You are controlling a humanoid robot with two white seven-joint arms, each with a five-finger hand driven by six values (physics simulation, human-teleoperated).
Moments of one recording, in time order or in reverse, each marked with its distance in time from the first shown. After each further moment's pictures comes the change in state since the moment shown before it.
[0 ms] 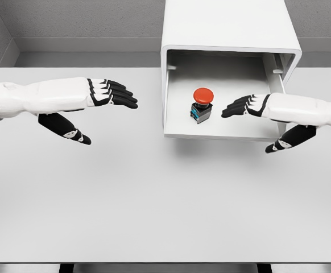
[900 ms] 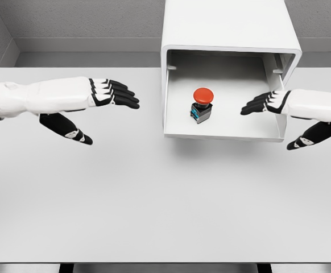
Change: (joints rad) left arm -0.005 -0.007 -0.001 -0.003 0.001 0.000 0.000; right arm -0.018 -0.093 -0.001 -0.006 -0.013 0.000 0.022
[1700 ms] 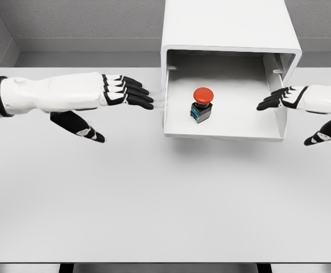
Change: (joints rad) left arm -0.020 -0.030 -0.001 -0.037 0.001 0.000 0.000; right arm -0.063 -0.051 0.037 0.052 -0.004 0.000 0.038
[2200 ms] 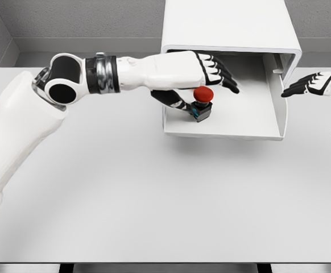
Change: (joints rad) left arm -0.132 -0.572 0.016 0.291 -0.441 0.000 -0.001; right arm -0.078 -0.075 0.020 0.026 0.016 0.000 0.036
